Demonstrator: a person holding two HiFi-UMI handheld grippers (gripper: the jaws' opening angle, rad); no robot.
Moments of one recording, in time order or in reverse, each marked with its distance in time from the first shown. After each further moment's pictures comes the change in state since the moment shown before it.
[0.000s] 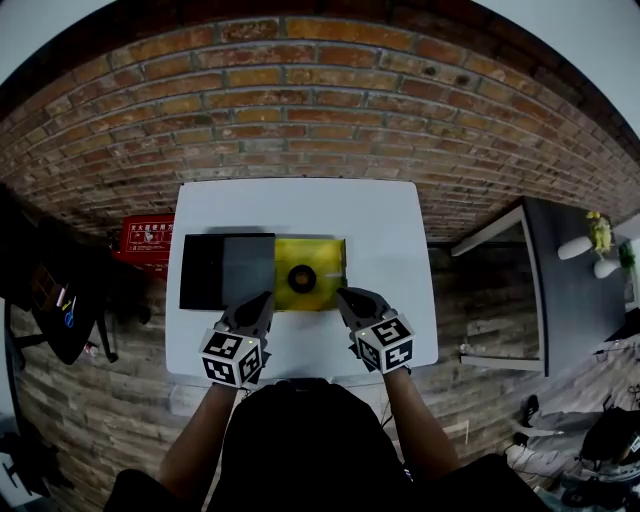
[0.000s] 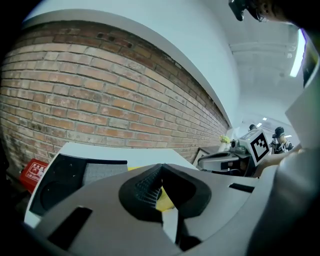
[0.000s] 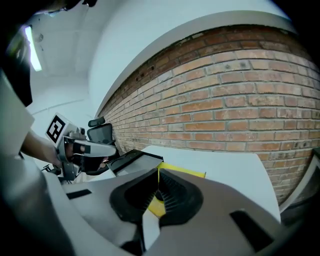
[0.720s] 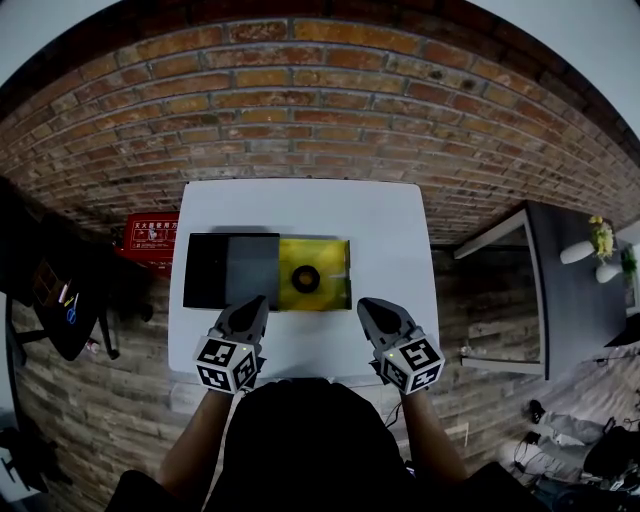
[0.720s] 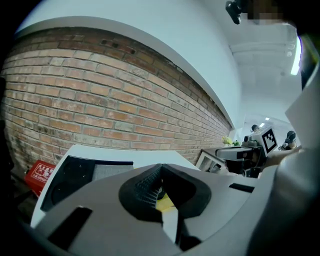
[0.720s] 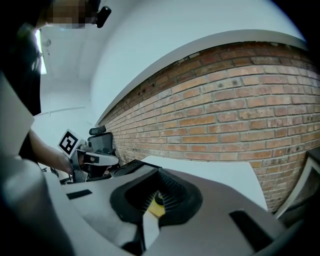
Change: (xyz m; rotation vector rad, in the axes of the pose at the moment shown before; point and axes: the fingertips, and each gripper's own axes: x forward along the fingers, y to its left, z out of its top) left arm -0.022 0.011 0.003 -0.002 -0.027 0.033; right arm -0.054 0.001 0.025 -0.010 -0.120 -0.028
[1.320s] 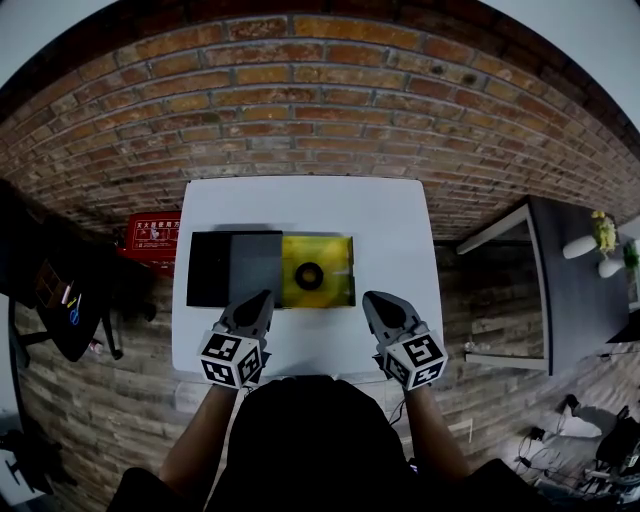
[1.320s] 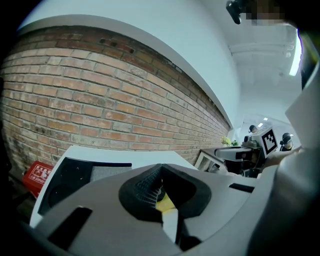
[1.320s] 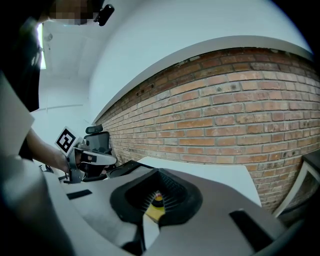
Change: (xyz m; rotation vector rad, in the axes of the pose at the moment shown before) left arm 0.006 -0.002 0.004 0.008 0.001 -0.017; right arm 0.000 -0.005 0.003 -0.016 -0.011 -0.043
